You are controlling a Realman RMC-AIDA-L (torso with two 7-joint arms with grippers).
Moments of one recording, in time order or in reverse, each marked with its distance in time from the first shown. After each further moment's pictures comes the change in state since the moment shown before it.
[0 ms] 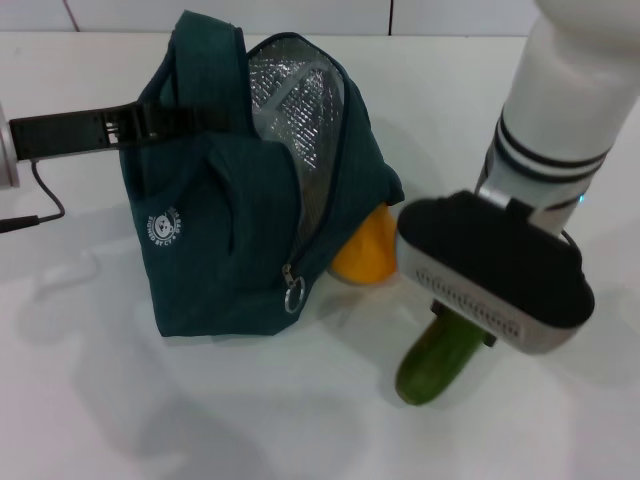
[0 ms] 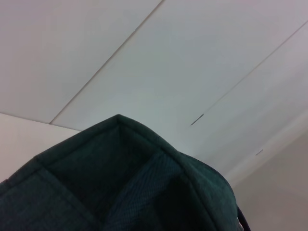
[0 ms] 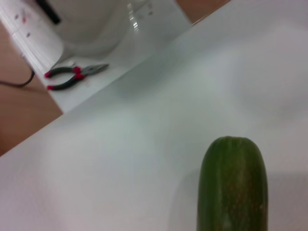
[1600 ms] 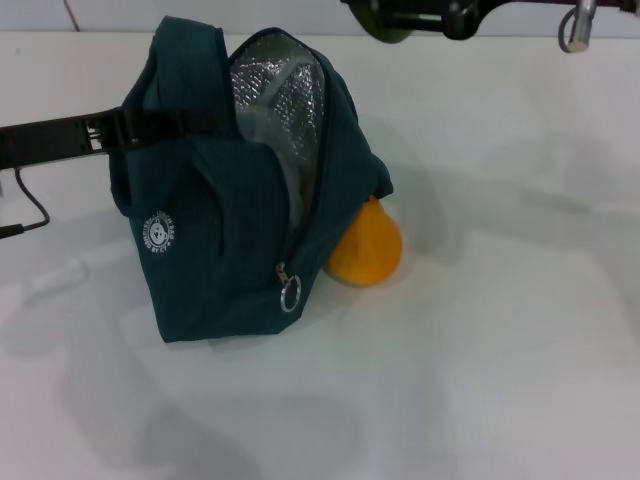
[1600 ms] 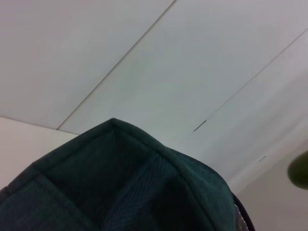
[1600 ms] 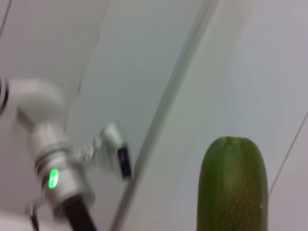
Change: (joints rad) left arm 0.033 0.009 -0.002 0.000 -0.028 0.003 0.022; right arm -0.525 -0.010 0.613 -0.326 0.779 0.429 0.070
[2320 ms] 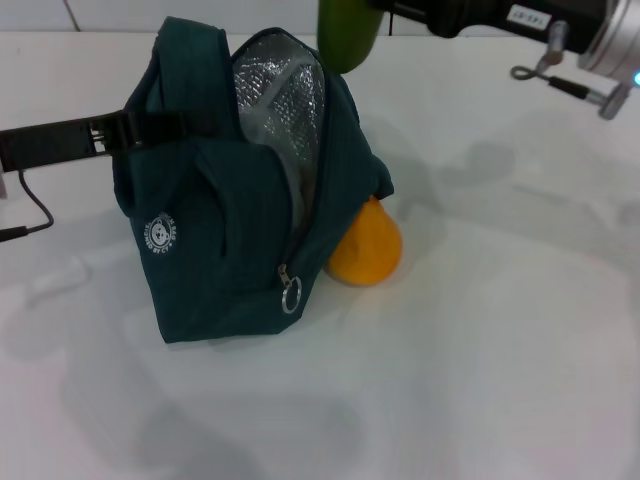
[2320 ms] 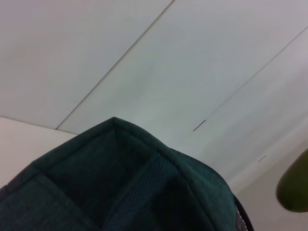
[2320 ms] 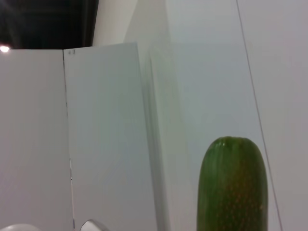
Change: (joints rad) left arm 0.002 -0.007 0.000 0.000 0.000 -0.002 0.011; right arm 0.164 0.007 0.002 0.774 0.554 -0.117 -0.267
